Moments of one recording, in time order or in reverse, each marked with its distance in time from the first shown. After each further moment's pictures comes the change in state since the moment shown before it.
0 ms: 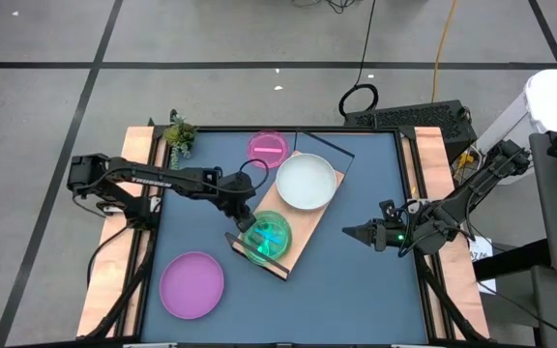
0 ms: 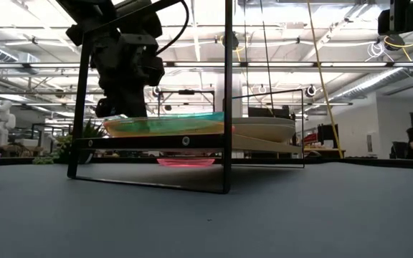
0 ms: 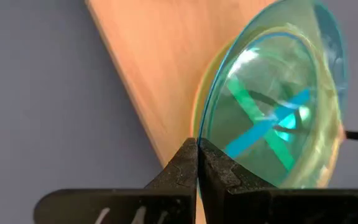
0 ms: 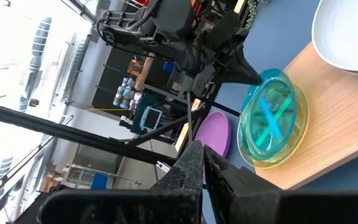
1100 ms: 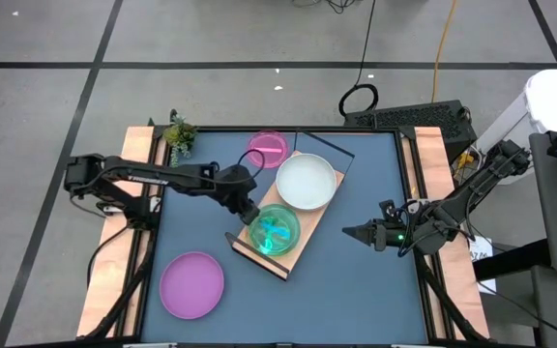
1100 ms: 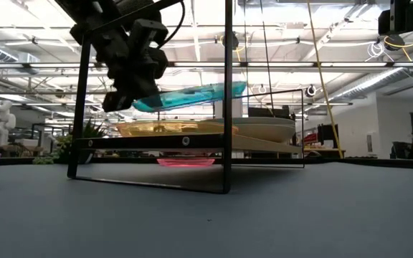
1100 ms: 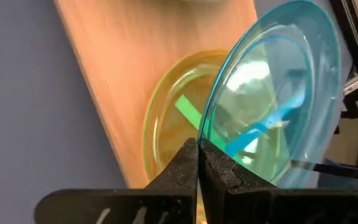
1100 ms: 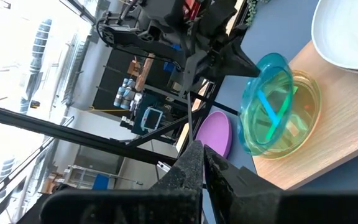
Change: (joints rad) left arm 0.032 -0.033 0.000 0.099 0.049 -0.108; right arm 0.000 0.000 0.000 0.000 0.000 0.011
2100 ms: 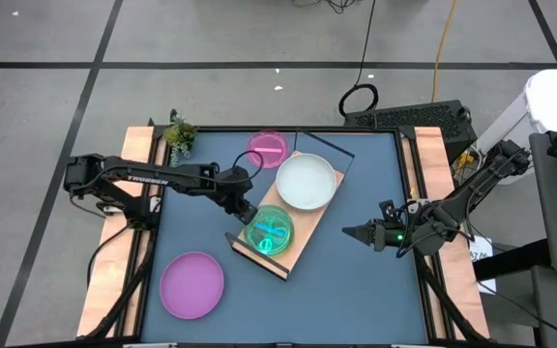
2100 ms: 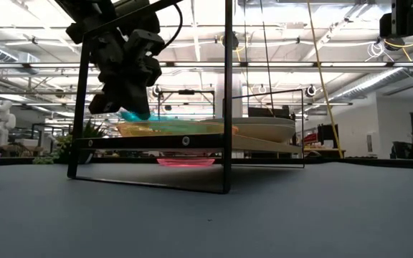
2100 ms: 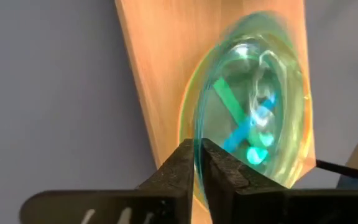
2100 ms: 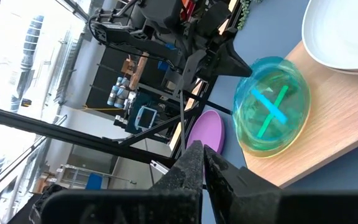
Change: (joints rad) left arm 0.000 -0.003 0.000 -0.104 -0.035 -0.070; right arm 0.000 0.000 0.000 -0.038 0.000 0.015
